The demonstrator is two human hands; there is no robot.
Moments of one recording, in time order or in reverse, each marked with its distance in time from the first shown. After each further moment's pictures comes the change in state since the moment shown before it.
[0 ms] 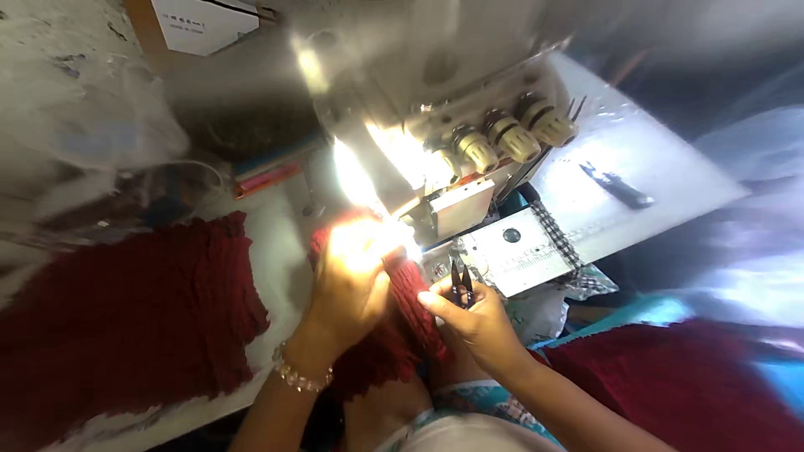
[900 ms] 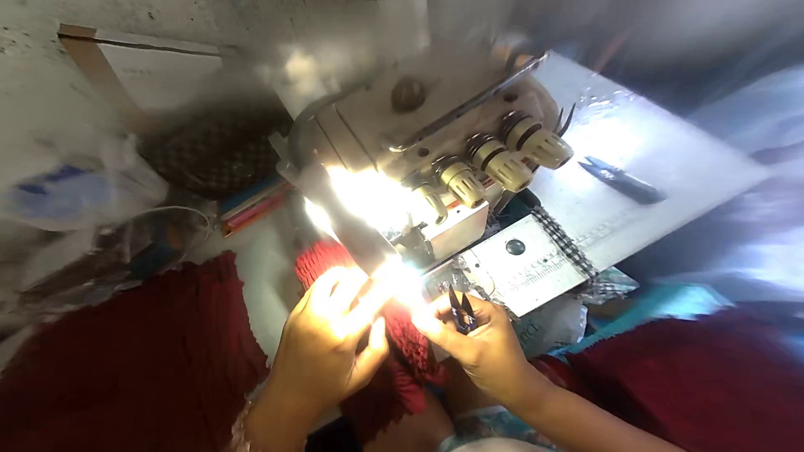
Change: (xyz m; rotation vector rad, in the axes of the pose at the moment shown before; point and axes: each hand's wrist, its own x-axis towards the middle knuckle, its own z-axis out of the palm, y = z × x) left_hand 0.000 -0.012 -0.018 0.230 -0.203 0.088; right_hand 0.017 0.002 0.008 -0.068 0.040 -0.194
